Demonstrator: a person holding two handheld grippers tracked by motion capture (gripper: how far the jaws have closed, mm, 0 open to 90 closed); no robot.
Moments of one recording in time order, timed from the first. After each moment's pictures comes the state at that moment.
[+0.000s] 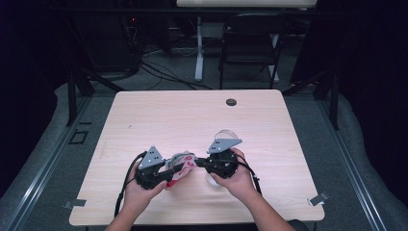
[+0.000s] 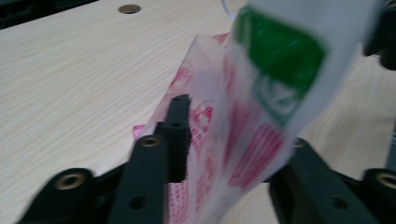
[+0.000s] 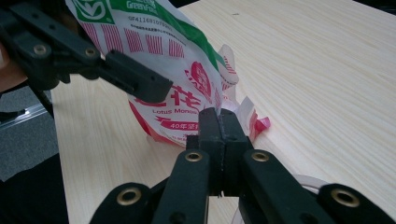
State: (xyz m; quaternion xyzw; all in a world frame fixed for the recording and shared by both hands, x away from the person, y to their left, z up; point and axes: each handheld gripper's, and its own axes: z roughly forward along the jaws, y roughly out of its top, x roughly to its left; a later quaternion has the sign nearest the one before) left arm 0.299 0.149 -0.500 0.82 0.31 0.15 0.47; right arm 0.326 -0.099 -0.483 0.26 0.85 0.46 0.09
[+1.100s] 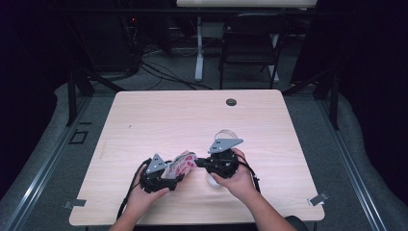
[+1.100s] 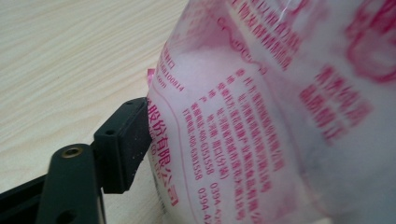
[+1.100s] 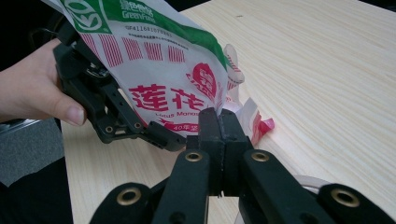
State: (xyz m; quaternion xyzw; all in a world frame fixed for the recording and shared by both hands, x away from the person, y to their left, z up) left arm 0.319 0.154 -0.564 0.83 0.33 0.15 0.43; right arm 0.327 -0.101 -0.486 0.26 0.84 0.47 0.08
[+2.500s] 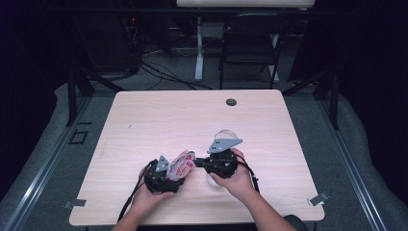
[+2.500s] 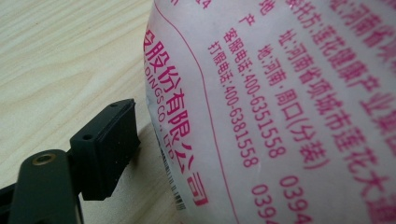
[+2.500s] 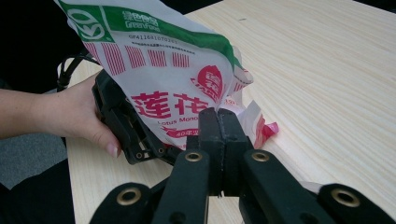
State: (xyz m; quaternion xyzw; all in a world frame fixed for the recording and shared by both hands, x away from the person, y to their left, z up) left arm 0.331 0.147 -0.589 0.86 0.35 0.14 0.36; right arm 0.327 -0.099 -0.486 0.26 0.84 0.48 0.07
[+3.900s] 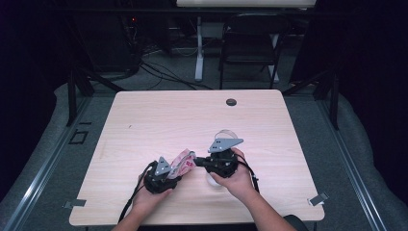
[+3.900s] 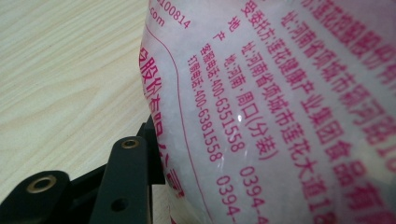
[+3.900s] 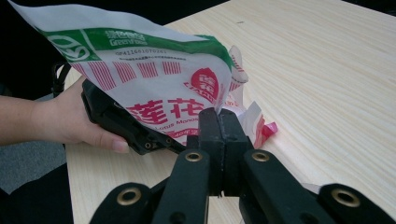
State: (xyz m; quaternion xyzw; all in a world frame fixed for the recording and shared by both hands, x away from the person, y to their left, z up) left arm 0.322 0.144 -0.583 0.85 0.33 0.17 0.37; right arm 0.328 -0.100 -0.486 0.26 0.83 0.48 0.08
